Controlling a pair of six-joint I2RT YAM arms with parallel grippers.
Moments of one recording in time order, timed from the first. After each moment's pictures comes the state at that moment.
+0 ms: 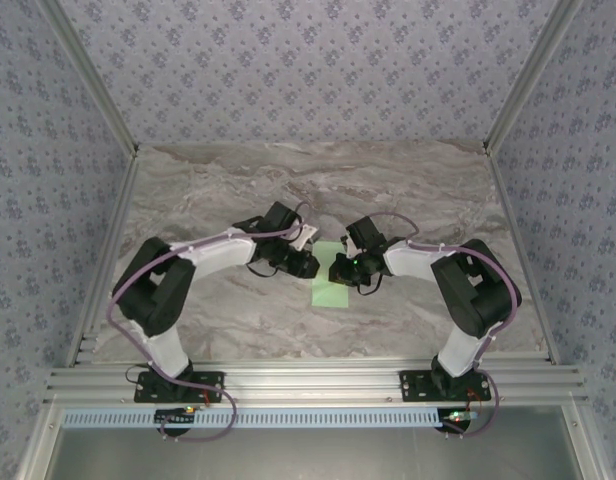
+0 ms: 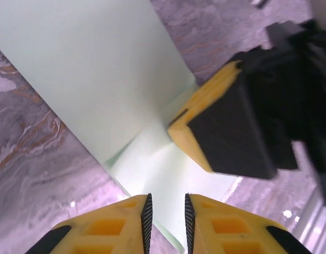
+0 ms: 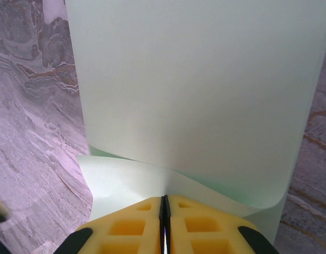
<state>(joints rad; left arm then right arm) -0.68 1.73 1.07 -0.38 0.50 -0.23 0.56 1.72 0.85 -0.23 -0.41 0.66</state>
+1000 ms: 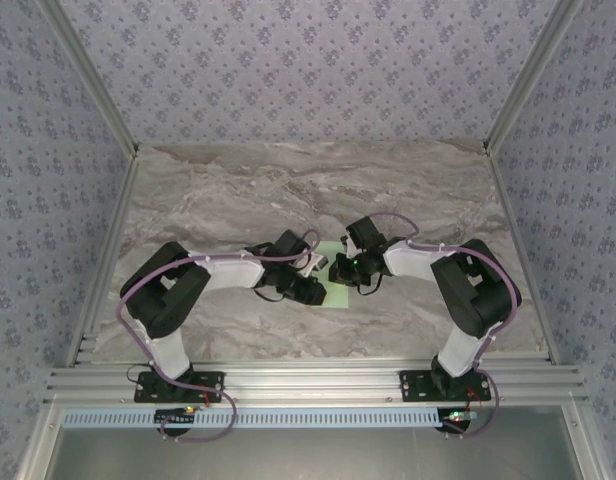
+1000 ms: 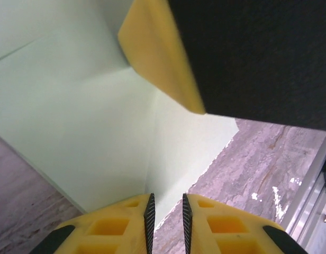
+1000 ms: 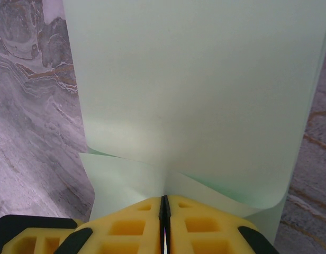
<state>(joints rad) -0.80 1.79 0.90 -0.19 0.54 -0.41 0.56 1.72 0.85 -0.24 -0.41 0.66</state>
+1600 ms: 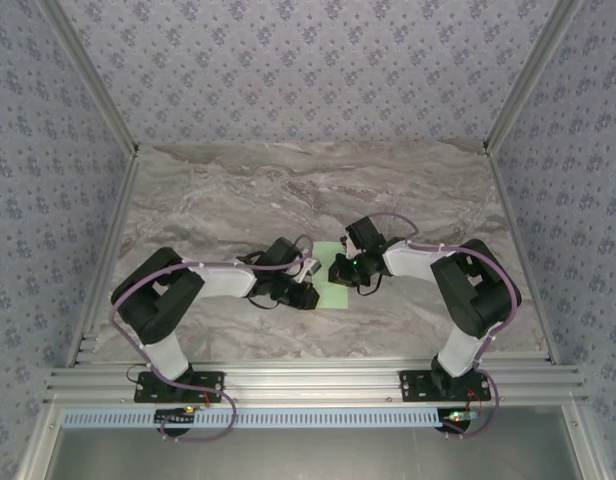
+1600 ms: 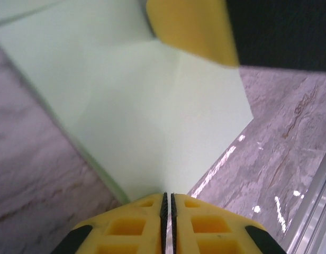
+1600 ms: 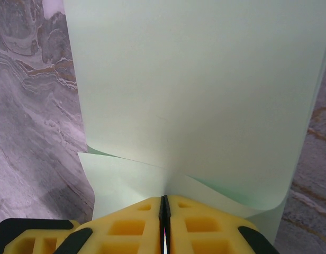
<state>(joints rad) -0.80 1.72 0.77 -0.08 0.52 -0.45 0.56 1.72 0.85 -0.24 -0.41 0.66</state>
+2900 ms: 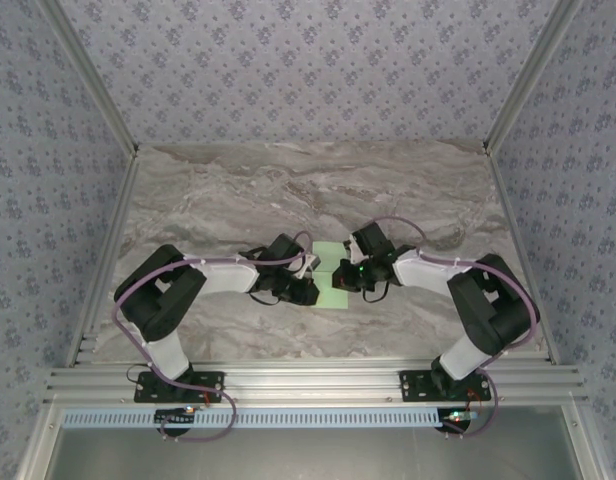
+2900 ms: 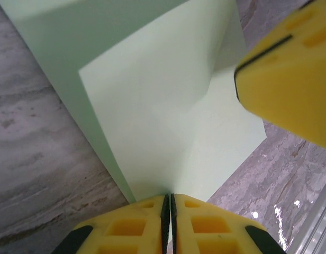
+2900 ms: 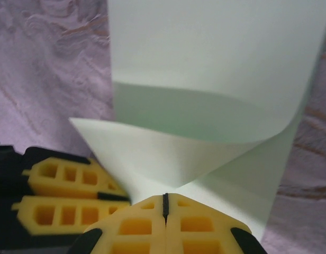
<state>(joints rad) -0.79 1.75 0.83 -0.14 0.48 -0.47 0.58 1.59 0.75 -0.21 -0.47 0.65</state>
